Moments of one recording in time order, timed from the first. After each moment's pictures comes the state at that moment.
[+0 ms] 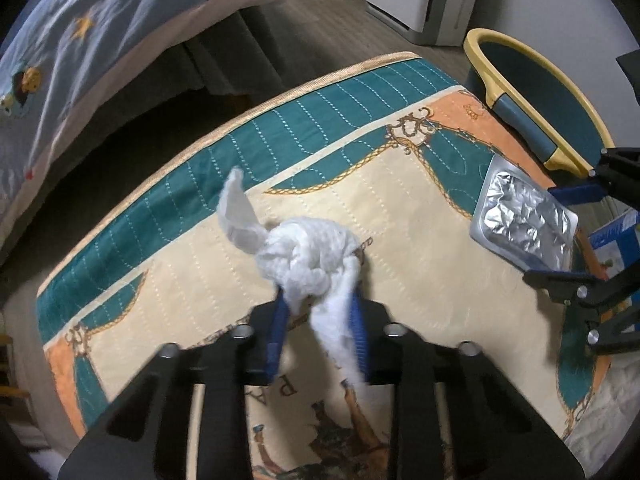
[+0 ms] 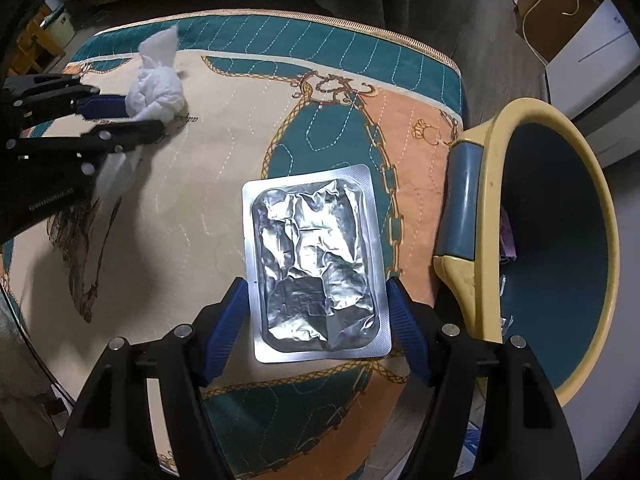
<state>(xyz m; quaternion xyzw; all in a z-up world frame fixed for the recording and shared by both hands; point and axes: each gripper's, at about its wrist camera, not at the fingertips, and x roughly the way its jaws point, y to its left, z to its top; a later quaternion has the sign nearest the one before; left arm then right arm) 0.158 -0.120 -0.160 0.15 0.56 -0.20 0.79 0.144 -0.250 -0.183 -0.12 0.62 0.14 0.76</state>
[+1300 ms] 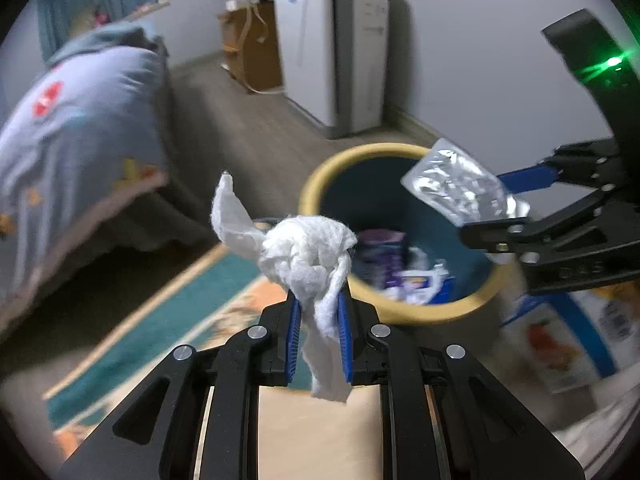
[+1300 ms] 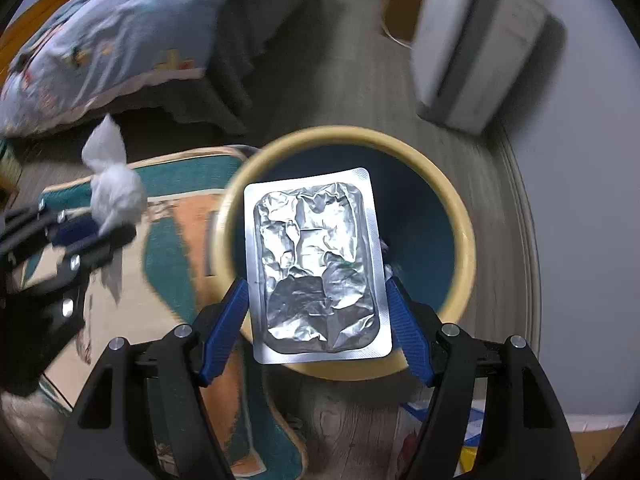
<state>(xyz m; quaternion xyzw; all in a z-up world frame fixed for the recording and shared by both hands) 0.135 -0.281 -0.055 0.15 0.43 -0.31 0.83 0.115 -0.428 -0.082 0.02 0.55 -0.01 0.84</state>
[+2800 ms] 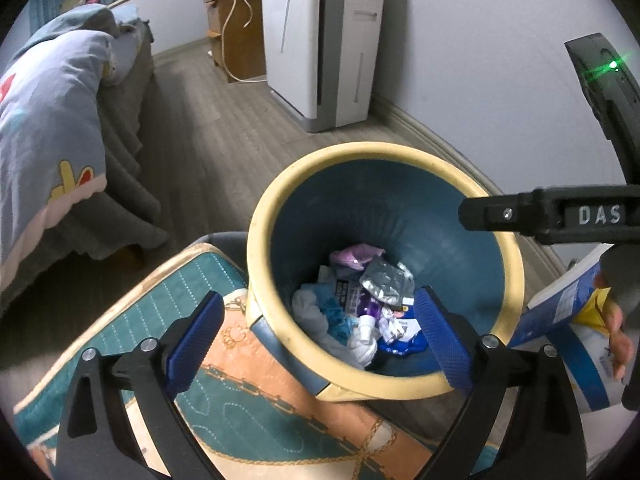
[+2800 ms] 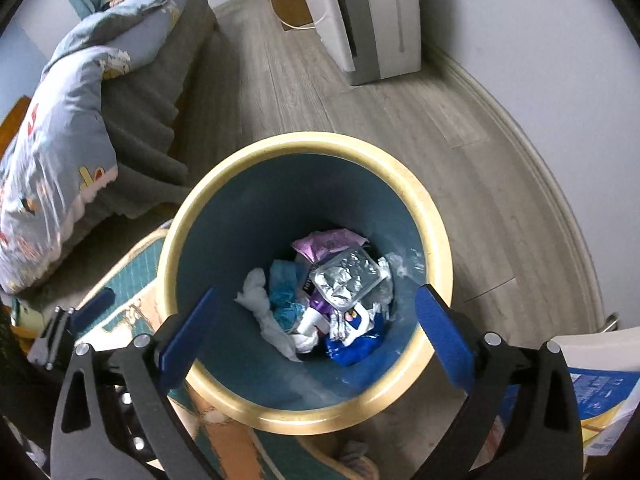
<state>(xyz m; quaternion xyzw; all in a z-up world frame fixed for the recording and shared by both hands) 0.174 -0.332 -0.092 0.13 0.45 -0.32 0.83 0.132 -0.513 -0.119 0.23 0.51 -0.10 0.82</state>
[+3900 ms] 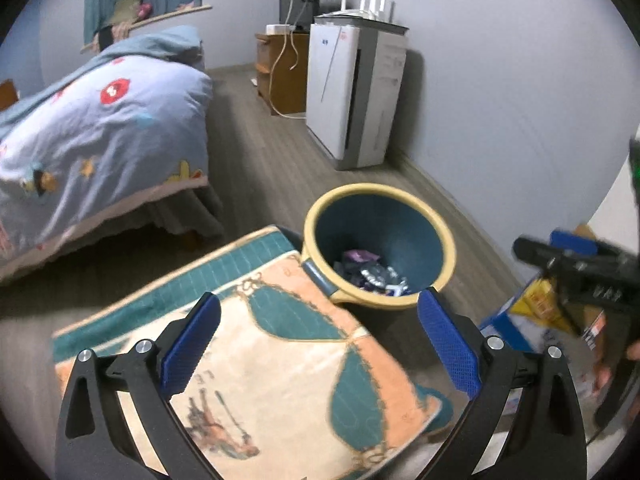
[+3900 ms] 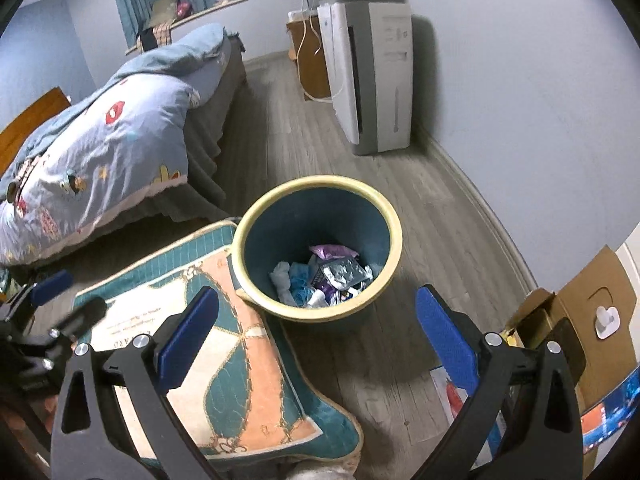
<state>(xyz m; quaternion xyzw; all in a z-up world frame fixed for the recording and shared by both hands) 0.062 -0.219 0.035 0.09 0.40 -0.27 0.87 -0.022 -0.435 0.004 0.16 0.40 -0.12 0.89</state>
